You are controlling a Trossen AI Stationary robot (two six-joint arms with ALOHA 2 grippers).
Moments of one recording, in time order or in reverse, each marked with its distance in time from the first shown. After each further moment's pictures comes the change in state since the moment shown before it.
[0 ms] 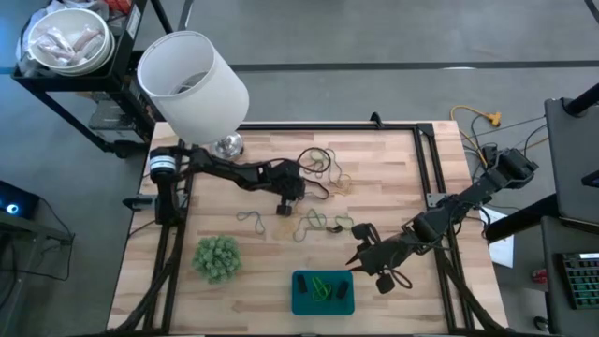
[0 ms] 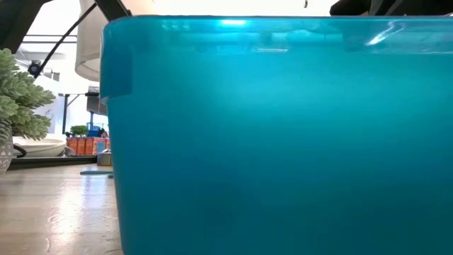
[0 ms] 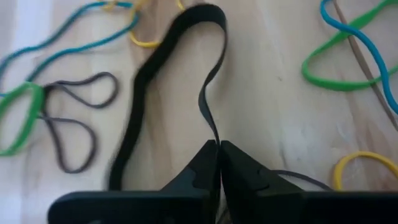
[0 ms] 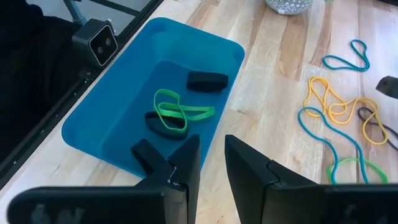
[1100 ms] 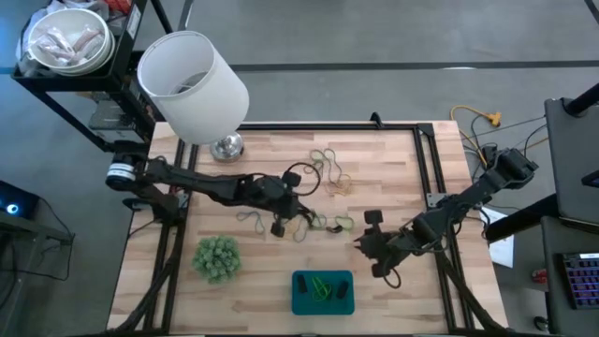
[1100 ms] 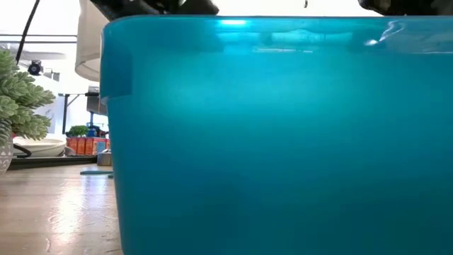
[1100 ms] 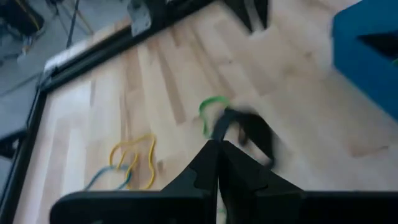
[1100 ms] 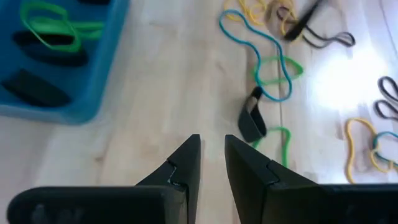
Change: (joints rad) left arm -0.259 -0.327 -0.024 0.007 -0.024 -0.012; right arm 0.000 0.000 -0.053 -0.243 0.269 0.191
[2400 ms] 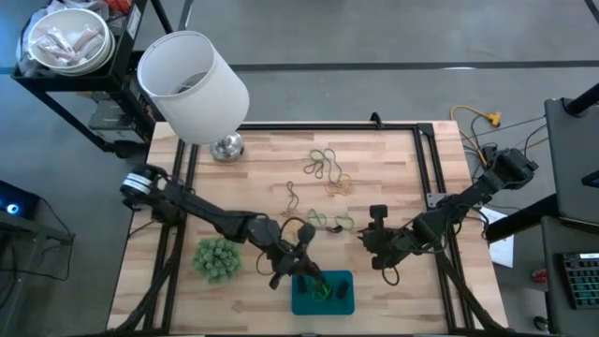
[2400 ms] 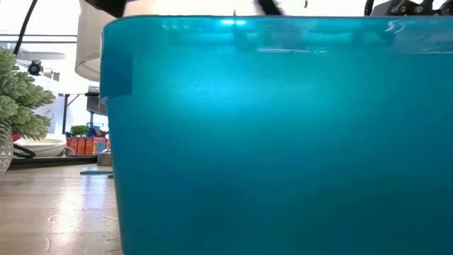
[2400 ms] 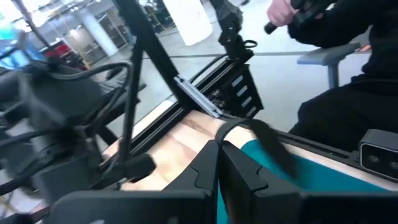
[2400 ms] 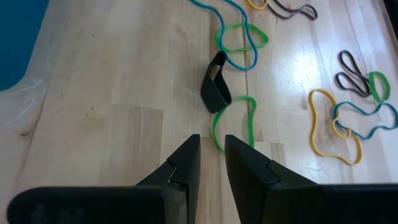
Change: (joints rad) left arm -0.294 0.185 0.062 0.491 0.216 0.071; right arm 0.000 0.000 -0.085 -0.001 0.125 0.022
